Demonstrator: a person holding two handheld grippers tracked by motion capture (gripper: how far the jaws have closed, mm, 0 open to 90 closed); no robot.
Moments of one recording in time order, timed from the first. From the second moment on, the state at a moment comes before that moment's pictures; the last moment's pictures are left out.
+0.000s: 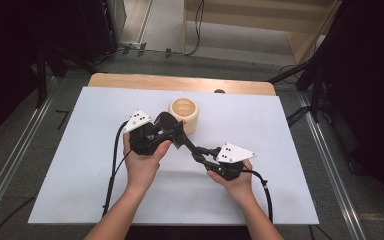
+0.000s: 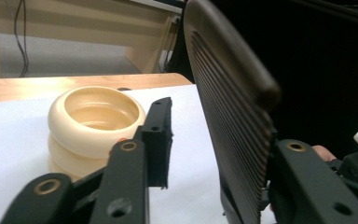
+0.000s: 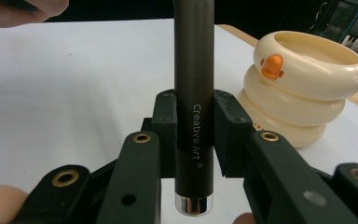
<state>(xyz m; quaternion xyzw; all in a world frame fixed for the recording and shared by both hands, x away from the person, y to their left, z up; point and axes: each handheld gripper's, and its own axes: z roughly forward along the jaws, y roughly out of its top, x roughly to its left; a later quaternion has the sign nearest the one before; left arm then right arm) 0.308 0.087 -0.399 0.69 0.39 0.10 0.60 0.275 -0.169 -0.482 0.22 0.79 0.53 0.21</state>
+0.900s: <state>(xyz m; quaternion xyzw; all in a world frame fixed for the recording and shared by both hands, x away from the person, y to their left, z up) 0.310 0.087 -0.403 0.68 0.37 0.05 0.63 0.271 -0.157 -0.492 0.24 0.78 0.53 0.24</state>
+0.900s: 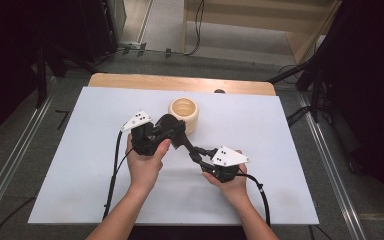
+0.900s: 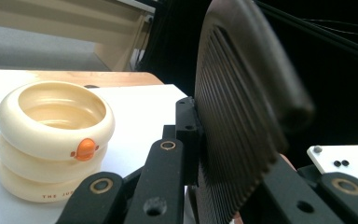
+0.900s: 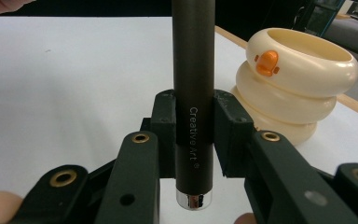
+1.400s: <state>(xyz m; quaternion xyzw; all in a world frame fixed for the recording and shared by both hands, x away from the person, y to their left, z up) 0.309 0.098 -0.393 0.69 0.35 0.08 0.63 0.271 -0.183 -0.487 0.32 0.74 0.56 0.19</state>
